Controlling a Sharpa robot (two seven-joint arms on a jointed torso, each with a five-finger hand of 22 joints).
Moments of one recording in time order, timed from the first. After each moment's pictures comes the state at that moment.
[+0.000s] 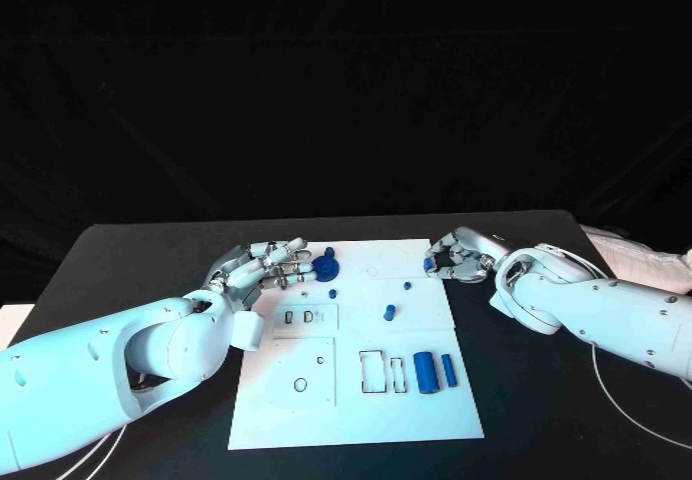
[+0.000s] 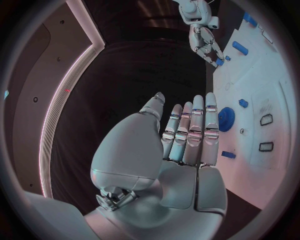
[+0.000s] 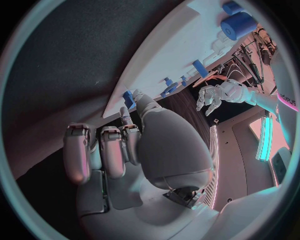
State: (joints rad) left arm 1.13 -0.89 -0.02 1.65 0.12 -0.34 0.39; left_hand 1.39 -0.01 0.05 0.10 0.18 1.00 0.22 0.07 0.07 1.07 0.17 0.07 0.06 1.12 0.11 0.11 0.16 0.17 1.07 0.22 0.13 0.07; right arm 1.16 -0.85 -0.03 1.28 -1.27 -0.37 0.04; right_hand 1.39 -0.10 0.16 0.06 0.17 0.97 0.15 0.08 0.07 1.47 0.06 1.44 1.31 1.47 -0.01 1.55 1.31 0.06 1.45 0.10 1.48 1.31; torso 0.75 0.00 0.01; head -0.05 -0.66
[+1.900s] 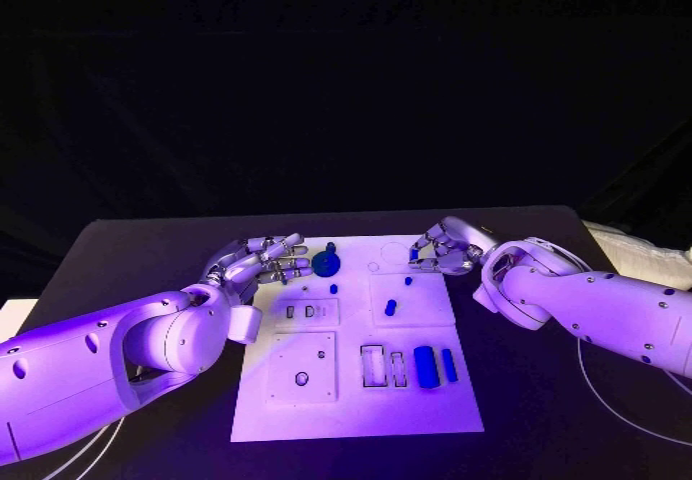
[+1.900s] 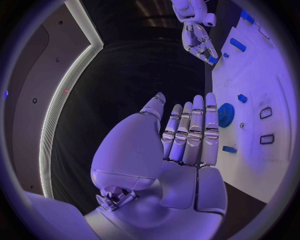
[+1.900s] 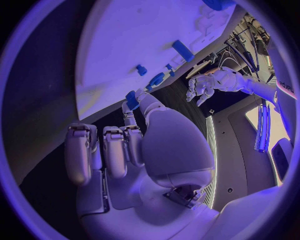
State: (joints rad) left arm 1.13 -0.89 -0.02 1.63 0.11 -0.34 0.38; left_hand 1.40 -0.01 0.06 0.10 0.18 1.00 0.22 0.07 0.07 1.07 0.17 0.07 0.06 1.12 0.11 0.11 0.16 0.17 1.07 0.22 0.13 0.07; right arm 1.18 -0.84 -0.02 1.40 -1.19 -0.41 0.00; right_hand 1.33 -0.03 0.21 0.05 0.22 1.13 0.11 0.11 0.09 1.47 0.02 1.47 1.31 1.47 -0.05 1.55 1.31 0.06 1.47 0.06 1.48 1.31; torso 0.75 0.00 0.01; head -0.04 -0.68
